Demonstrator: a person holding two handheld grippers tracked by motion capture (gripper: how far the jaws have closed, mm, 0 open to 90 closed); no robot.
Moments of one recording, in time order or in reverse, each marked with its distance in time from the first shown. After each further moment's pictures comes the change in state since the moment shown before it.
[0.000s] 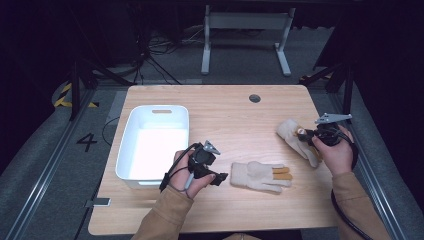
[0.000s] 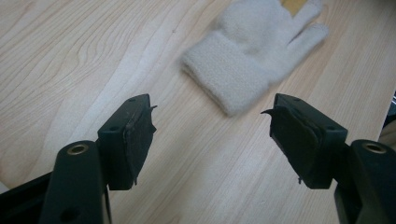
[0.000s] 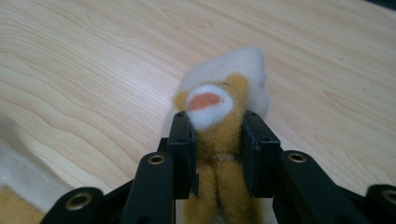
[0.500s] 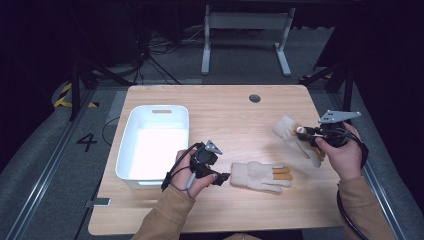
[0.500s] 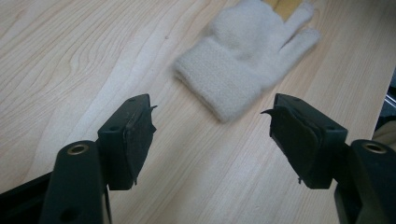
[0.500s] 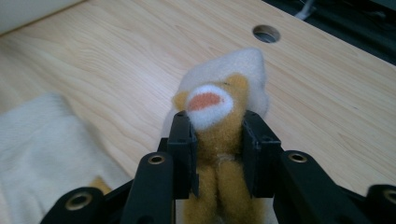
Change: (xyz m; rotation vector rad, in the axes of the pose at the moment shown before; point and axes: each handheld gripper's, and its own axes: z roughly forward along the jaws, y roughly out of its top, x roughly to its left) left arm -0.003 0.004 0.002 -0.004 -0.015 0.010; right arm 0.031 0.026 -0.044 -0.062 0.074 -0.107
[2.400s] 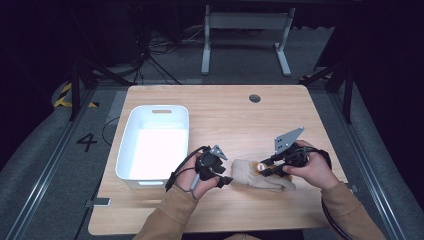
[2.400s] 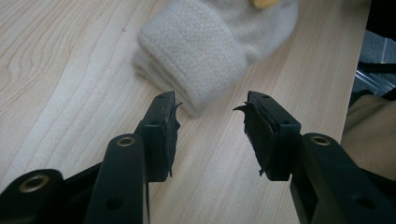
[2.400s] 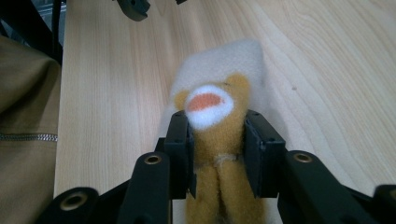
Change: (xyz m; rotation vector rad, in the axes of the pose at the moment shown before) left arm -0.004 -0.001 0.014 0.041 -0.112 0.074; right arm 0.091 0.011 0.059 0.164 0.586 -0.359
